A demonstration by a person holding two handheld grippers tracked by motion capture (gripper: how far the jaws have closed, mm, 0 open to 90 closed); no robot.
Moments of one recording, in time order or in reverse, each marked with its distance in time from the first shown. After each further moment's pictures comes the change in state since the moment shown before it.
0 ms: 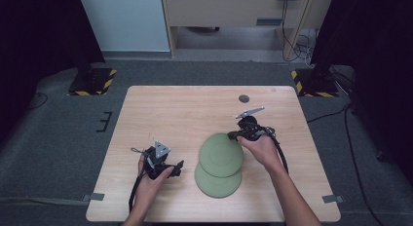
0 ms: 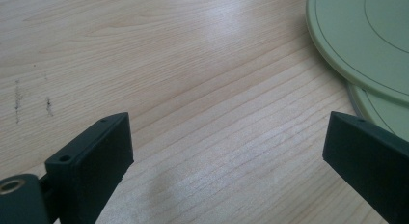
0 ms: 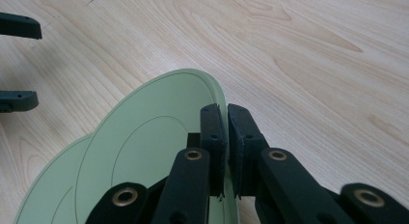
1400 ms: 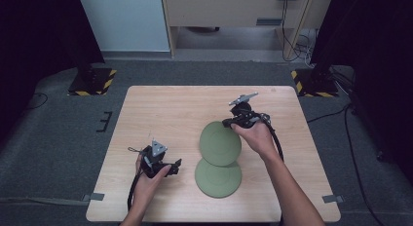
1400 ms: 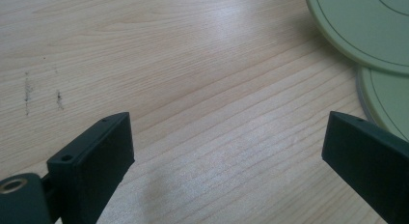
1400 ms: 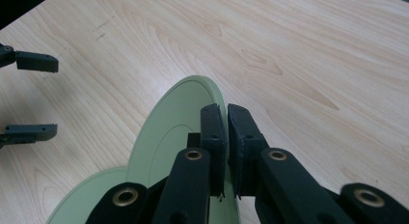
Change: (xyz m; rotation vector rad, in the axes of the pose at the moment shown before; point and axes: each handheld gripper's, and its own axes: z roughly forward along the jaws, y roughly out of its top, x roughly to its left) left arm 0.007 -0.001 0.000 -0.002 -0.004 -0.037; right arm 0.016 0.050 -0.015 -0.018 -0.040 -0.051
